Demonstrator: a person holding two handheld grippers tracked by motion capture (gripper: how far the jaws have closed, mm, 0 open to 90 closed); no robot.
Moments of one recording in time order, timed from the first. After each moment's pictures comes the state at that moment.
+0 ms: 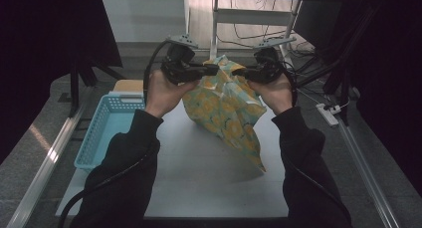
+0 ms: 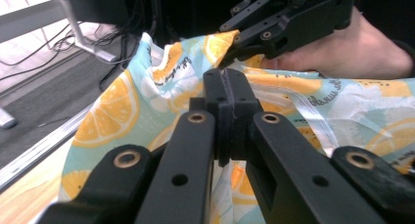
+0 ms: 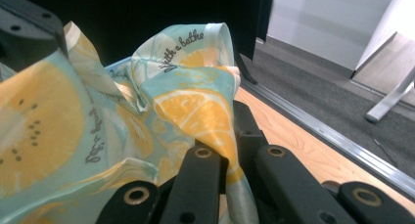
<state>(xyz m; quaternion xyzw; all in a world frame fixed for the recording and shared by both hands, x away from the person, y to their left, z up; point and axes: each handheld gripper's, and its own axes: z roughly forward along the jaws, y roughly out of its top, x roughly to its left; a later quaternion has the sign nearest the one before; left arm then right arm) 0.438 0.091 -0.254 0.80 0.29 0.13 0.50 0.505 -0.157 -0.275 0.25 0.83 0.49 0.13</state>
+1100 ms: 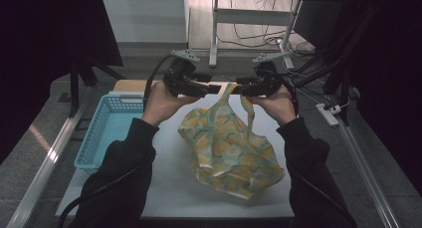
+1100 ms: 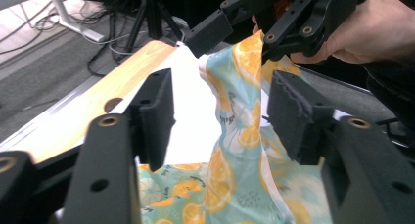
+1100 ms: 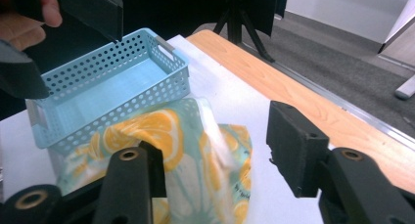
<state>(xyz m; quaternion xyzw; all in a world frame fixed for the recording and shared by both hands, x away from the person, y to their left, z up) 0.437 0.091 -0.295 0.82 0.27 0.10 0.49 0.500 -0.167 -0.308 0.25 0.84 0.47 0.08</state>
